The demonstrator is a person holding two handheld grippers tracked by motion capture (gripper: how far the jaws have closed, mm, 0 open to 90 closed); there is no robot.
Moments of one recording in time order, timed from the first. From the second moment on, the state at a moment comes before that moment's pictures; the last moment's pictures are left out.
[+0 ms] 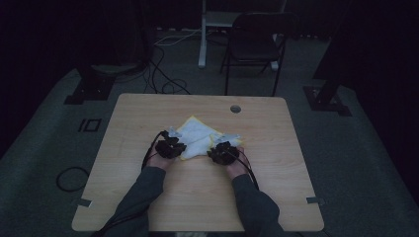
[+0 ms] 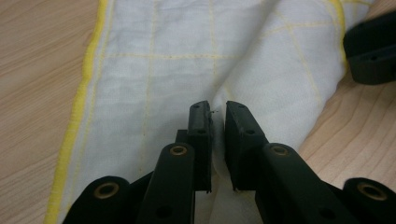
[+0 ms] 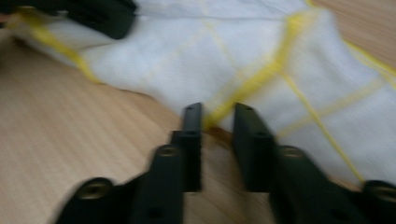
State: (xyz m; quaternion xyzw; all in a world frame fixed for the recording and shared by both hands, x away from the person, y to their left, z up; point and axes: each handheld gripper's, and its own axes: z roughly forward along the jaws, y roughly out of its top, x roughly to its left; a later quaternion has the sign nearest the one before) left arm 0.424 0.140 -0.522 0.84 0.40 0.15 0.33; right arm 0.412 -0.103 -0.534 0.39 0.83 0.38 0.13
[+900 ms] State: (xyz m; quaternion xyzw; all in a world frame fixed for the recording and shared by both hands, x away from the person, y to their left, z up) left arm 0.417 0.142 -0.517 0.83 0.39 0.16 0.35; right arm 0.417 -0.092 -0.527 0.37 0.84 0.38 0.14
